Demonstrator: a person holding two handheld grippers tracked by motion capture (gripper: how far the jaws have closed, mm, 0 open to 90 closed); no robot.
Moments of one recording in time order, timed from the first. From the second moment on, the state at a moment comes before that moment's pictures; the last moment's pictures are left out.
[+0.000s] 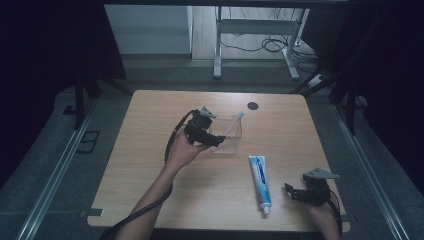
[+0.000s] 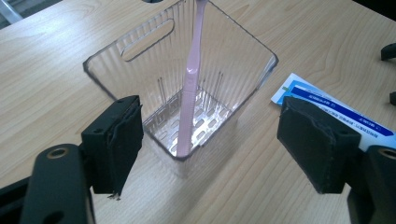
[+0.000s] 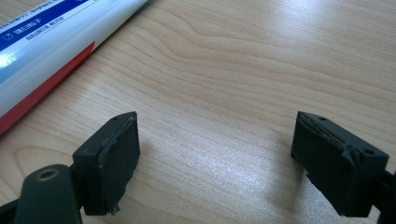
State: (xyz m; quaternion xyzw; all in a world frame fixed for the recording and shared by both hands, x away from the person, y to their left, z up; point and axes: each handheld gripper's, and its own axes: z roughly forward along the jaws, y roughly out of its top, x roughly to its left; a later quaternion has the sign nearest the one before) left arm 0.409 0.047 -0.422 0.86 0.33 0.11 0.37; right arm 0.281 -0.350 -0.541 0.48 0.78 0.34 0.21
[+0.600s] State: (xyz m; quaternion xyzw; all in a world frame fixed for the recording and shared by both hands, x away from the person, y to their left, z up) left arm 0.390 0.067 -0.425 0.86 0.33 0.11 0.37; right arm 0.281 -0.350 -0.541 0.48 0.78 0.34 0.21
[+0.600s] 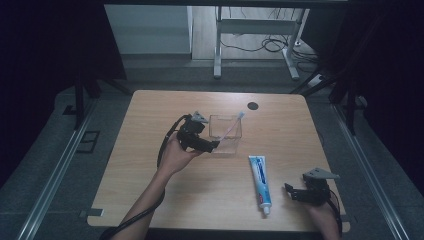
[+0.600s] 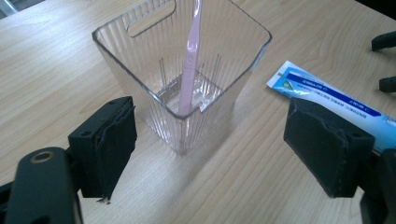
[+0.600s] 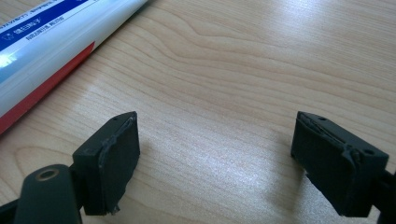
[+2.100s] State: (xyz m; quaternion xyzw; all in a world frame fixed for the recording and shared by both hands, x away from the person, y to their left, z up) left arm 0.334 0.115 -0.466 0.85 0.34 0.12 0.38; right arm 0.281 -0.349 -0.541 0.48 0.78 0.34 0.21
